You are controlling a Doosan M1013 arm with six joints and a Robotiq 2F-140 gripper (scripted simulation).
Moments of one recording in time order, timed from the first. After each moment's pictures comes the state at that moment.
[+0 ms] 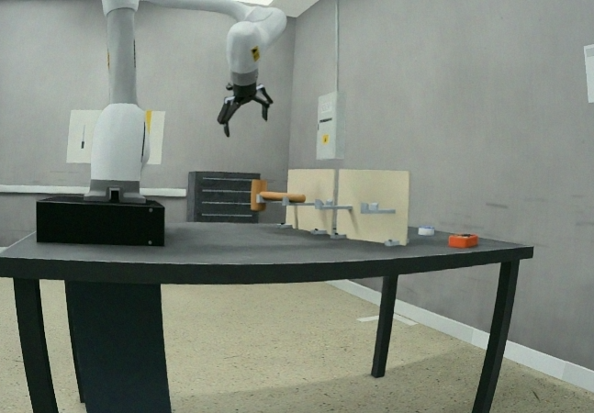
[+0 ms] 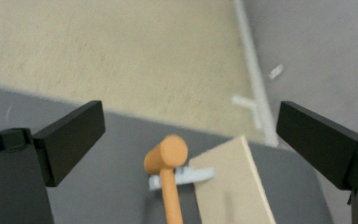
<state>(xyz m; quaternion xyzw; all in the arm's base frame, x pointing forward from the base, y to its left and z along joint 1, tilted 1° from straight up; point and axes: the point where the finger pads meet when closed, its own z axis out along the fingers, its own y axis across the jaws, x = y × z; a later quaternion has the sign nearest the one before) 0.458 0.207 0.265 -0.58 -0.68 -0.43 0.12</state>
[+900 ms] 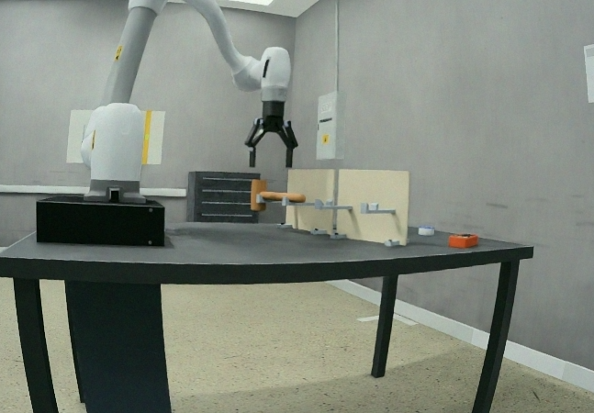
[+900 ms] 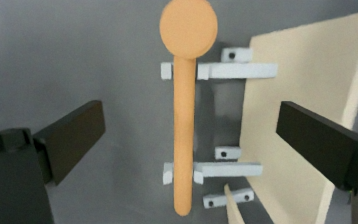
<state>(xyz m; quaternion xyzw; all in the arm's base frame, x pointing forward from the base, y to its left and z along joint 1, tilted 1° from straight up) 0.548 0.176 0.132 -0.64 -0.77 -0.03 -0.01</state>
